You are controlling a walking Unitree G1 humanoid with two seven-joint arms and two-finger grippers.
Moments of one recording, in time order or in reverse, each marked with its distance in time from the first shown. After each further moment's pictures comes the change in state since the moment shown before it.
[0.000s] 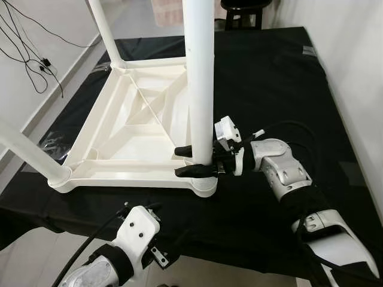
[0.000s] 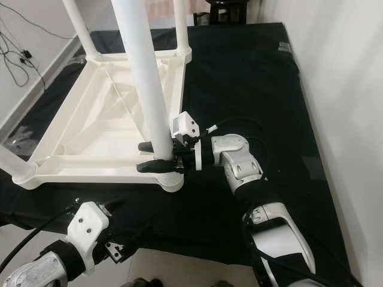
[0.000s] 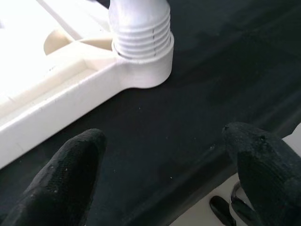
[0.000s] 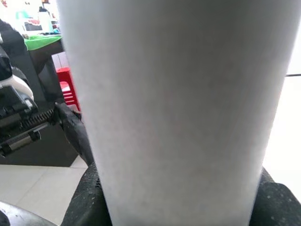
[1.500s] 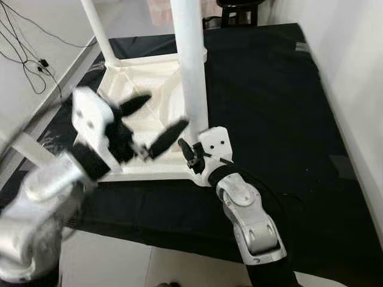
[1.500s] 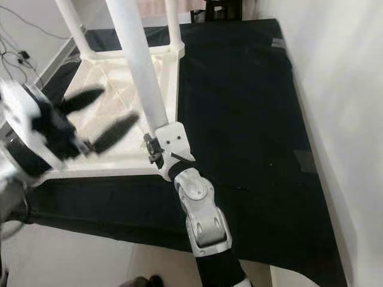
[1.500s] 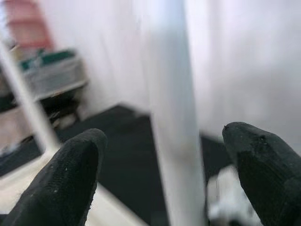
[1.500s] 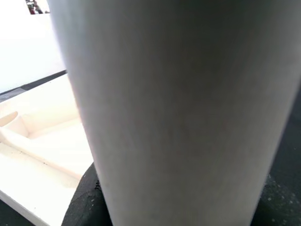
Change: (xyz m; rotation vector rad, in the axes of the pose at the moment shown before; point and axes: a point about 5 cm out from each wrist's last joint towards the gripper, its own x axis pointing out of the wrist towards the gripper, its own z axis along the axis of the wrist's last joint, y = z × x) left arm 0.012 0.084 0.164 0.040 -0.622 -0.095; right arm 0.043 0.043 -0.007 0.052 0.062 -1.144
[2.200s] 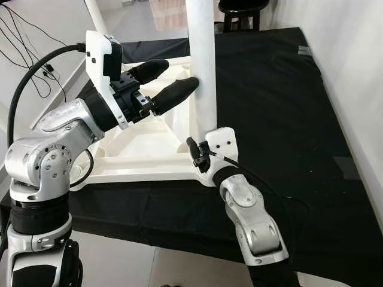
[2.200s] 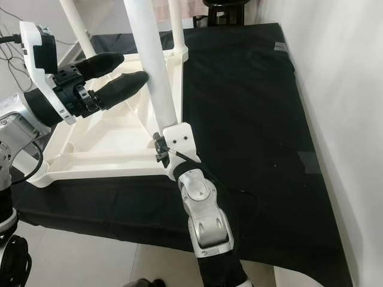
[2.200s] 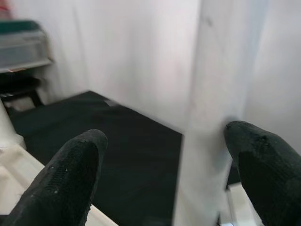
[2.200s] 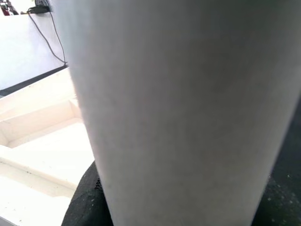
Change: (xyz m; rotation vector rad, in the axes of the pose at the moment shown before) left arm 0.042 0.030 -0.021 -0.173 0.130 -0.126; right arm -0.004 -0.008 0.000 0.013 0.003 -0.077
